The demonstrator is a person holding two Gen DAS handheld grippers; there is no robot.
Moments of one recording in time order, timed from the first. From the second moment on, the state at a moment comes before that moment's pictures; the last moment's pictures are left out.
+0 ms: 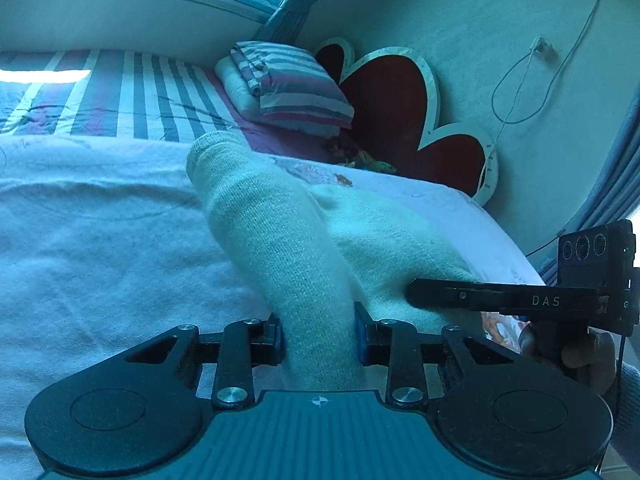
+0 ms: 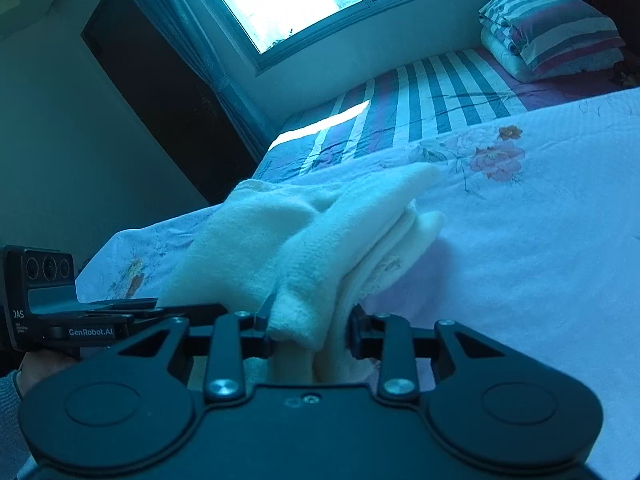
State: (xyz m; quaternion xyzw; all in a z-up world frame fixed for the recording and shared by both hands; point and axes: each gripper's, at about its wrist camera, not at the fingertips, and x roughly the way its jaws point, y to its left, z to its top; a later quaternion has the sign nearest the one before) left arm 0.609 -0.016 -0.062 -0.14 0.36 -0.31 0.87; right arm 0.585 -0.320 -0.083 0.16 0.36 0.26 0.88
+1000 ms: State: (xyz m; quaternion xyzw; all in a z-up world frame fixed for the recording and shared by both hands) left arm 0.486 0.214 -0.033 -0.12 0.36 -0.24 0.89; right arm 0.498 -0.102 -0.058 0.18 0.37 0.31 0.86
